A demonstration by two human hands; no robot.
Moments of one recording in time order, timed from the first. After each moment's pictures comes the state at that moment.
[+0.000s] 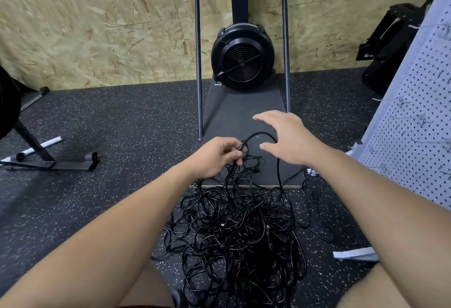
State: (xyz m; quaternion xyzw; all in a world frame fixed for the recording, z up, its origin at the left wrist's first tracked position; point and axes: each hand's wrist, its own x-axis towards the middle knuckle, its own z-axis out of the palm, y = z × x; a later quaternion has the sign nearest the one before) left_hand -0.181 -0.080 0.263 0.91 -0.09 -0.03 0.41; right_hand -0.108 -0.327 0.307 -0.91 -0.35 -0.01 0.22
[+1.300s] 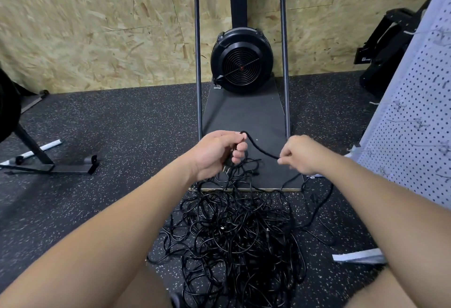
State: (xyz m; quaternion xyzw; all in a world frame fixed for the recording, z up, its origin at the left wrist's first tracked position) left_hand -0.188 -0.111 0.305 0.60 0.03 -0.13 0.79; right_hand -0.081 -0.355 0.269 -0.95 -0.24 0.14 0.15
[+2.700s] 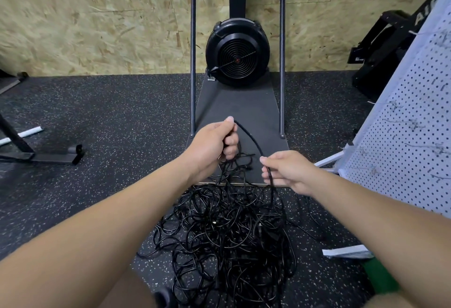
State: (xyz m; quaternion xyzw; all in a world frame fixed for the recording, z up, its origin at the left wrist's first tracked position) left_hand -0.202 -0.114 0.305 0.63 0.06 -0.02 0.77; right_hand -0.124 -0.322 0.228 -0.71 0.02 0.30 0.64
